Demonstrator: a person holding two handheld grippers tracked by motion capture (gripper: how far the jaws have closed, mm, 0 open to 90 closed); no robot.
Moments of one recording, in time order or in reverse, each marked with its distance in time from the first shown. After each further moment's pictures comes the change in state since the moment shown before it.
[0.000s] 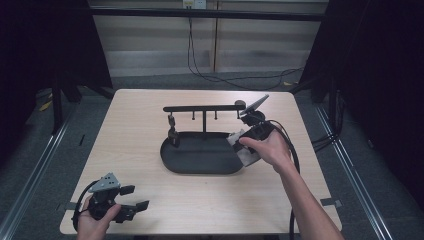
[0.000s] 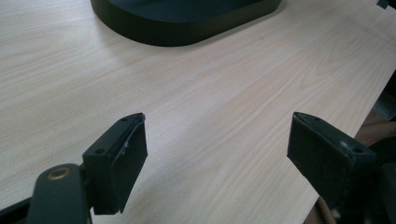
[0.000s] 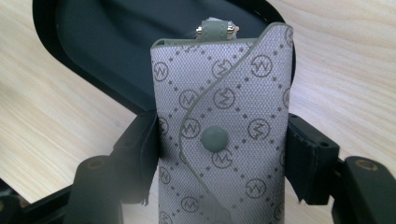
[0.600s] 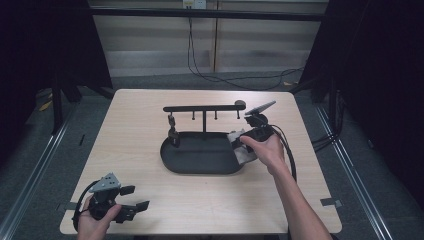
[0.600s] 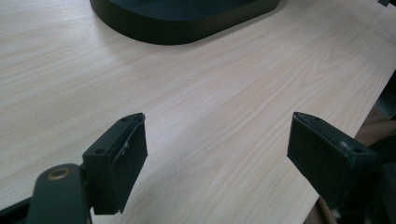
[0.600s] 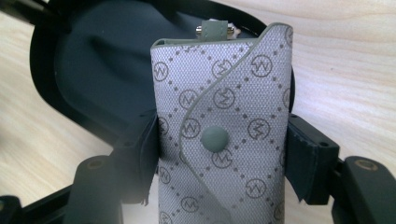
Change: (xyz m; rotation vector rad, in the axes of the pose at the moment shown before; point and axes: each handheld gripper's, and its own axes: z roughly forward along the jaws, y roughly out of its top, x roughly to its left) left arm 0.000 0.000 0.001 0.007 0.000 0.002; right arm -0.025 -0.003 0.030 -0.096 0.075 0.150
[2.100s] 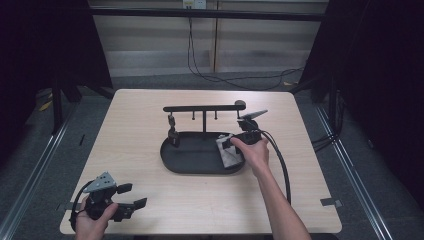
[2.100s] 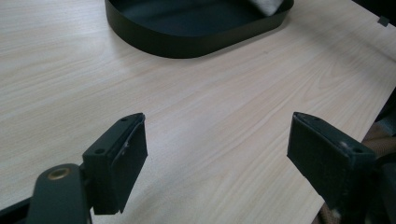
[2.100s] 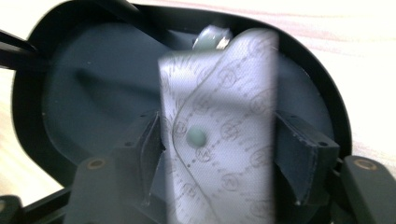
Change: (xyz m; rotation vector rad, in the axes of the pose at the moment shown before) left arm 0.002 0.000 -0.007 -0.060 0.021 -0.026; right arm -0.009 0.004 0.056 -0.066 0.072 0.108
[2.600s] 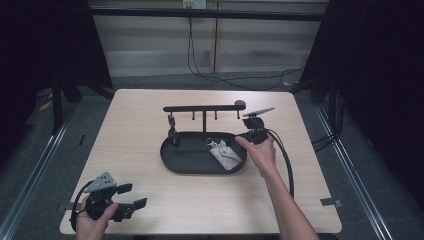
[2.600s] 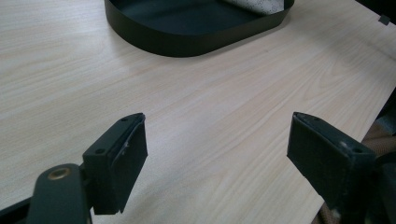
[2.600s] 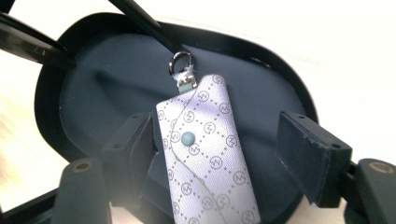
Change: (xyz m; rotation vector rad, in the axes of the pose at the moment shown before) left arm 0.000 0.000 0.001 0.009 -0.001 0.001; right arm 0.005 -0.006 -0.030 -0.087 -0.004 -0.090
